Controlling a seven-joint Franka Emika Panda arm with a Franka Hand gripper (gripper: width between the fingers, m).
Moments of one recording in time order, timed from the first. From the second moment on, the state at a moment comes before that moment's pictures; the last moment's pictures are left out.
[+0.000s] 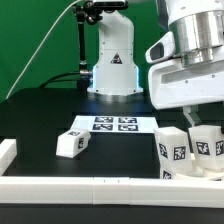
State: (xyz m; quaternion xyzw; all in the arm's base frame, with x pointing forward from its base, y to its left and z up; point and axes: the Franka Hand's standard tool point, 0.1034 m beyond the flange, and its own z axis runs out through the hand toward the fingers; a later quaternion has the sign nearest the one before) arm 0.621 0.109 0.084 -0.87 0.46 -0.10 0.14
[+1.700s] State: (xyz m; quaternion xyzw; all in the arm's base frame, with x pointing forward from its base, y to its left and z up) arm 0.621 0.126 0.113 -0.99 0.11 -0.05 0.08
